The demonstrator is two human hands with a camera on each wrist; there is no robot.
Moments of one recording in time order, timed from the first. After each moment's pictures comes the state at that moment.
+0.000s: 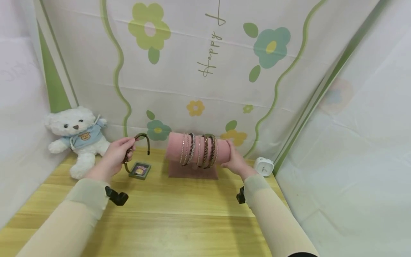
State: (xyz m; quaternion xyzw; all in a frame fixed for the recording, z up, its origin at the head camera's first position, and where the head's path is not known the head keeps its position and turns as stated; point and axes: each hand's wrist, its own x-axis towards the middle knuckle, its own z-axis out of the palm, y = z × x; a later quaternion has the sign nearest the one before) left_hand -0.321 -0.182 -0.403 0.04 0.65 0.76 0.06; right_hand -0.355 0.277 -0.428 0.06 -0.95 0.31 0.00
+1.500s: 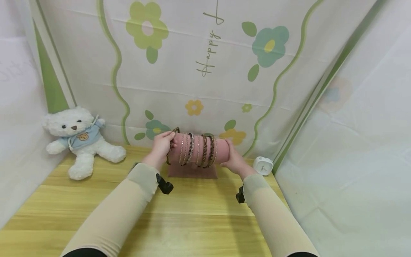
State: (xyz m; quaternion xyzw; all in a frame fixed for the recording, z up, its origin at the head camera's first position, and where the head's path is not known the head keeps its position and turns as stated) left_hand -0.359 -0.042 -0.384 -0.05 0.61 0.79 0.04; right_hand -0.356 0.277 -0.427 0.07 -0.95 0.32 0.00
